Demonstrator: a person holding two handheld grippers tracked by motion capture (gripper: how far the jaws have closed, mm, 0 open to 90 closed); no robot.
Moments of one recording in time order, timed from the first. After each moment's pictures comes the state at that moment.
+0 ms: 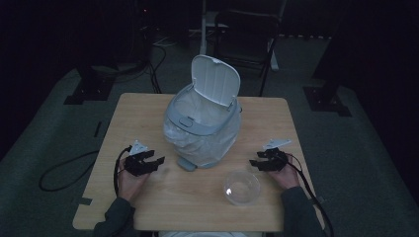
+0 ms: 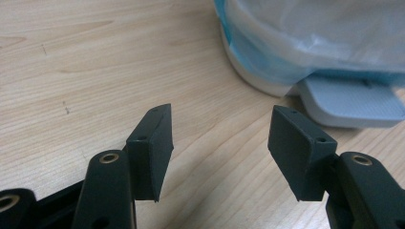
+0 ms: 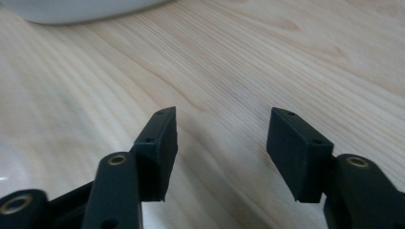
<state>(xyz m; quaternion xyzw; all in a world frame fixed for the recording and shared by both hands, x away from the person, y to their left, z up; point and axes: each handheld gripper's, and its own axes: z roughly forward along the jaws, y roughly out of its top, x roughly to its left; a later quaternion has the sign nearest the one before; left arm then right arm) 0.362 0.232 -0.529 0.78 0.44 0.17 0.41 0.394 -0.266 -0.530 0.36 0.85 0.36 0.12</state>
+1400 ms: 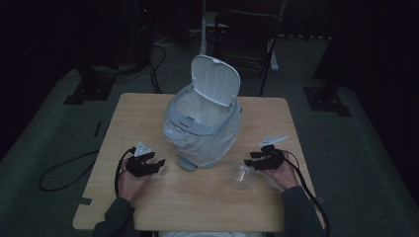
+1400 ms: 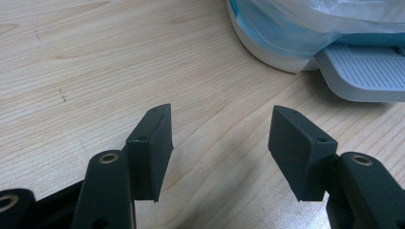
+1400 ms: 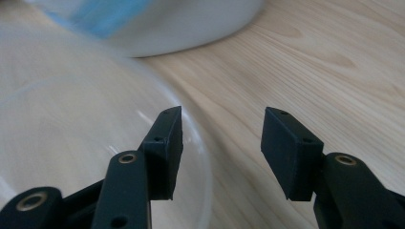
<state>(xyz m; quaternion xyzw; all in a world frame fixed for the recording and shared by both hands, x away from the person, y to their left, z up) 0.364 0.228 -0.537 0.80 0.43 0.18 0.38 0.388 -0.249 -0.503 0.36 0.85 0.38 0.06</state>
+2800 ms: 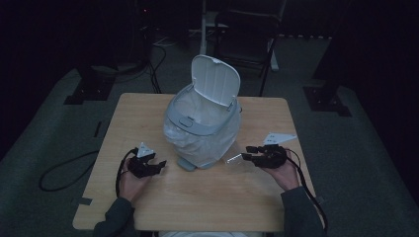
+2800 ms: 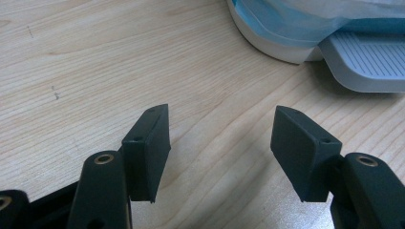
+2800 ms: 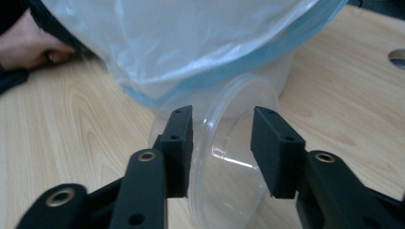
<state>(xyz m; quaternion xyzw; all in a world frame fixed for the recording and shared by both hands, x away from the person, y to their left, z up) 0.364 0.222 -0.541 0.81 0.42 0.18 0.36 0.365 -0.236 -0.459 0.30 0.83 0.46 0.09</state>
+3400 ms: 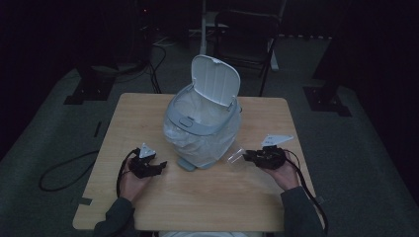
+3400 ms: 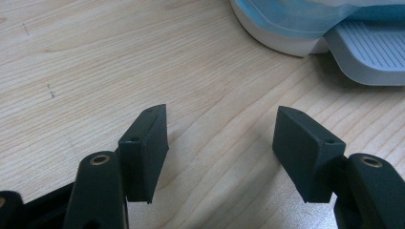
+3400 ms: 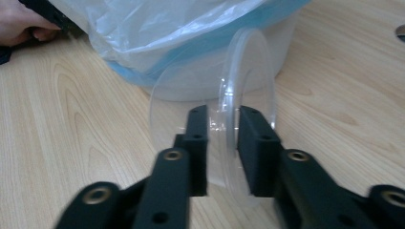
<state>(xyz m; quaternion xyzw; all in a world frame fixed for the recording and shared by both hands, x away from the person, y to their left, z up) 0.365 0.219 -0.543 0.81 0.42 0.19 0.35 0.368 -0.239 -0.469 0.31 0.84 0.44 0.09</state>
